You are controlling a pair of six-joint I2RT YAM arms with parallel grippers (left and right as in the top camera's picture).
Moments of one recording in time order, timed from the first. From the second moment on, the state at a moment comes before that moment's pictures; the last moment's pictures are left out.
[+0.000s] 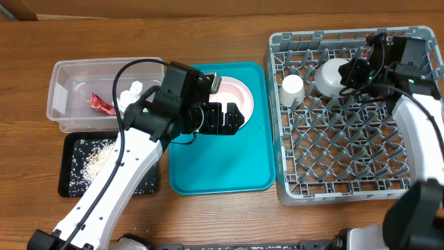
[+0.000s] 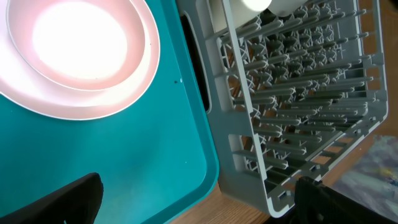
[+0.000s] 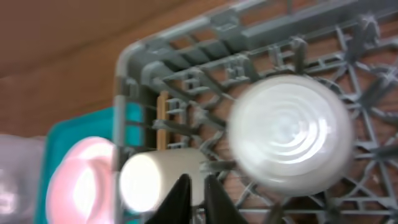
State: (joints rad) left arm -0.42 1.45 1.28 -0.82 0.44 -0.41; right arm -0.17 1.61 1.31 -0.56 -0.43 0.18
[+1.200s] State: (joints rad) left arm -0.42 1.82 1.28 -0.47 -0.07 -0.44; right arm -0.11 1.53 1.33 -0.85 -0.48 0.18
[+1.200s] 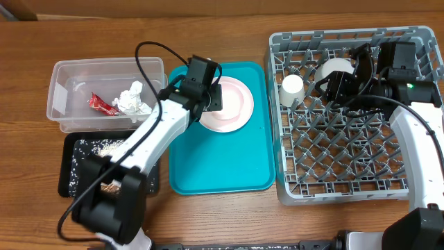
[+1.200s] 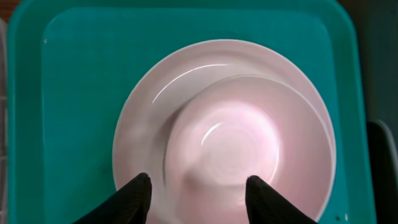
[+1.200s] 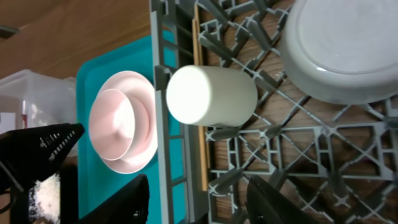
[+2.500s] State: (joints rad) left arm -0.41 1.87 1.57 -0.95 -0.03 -0.44; right arm -0.08 1.49 1.33 -0.85 -0.44 0.18
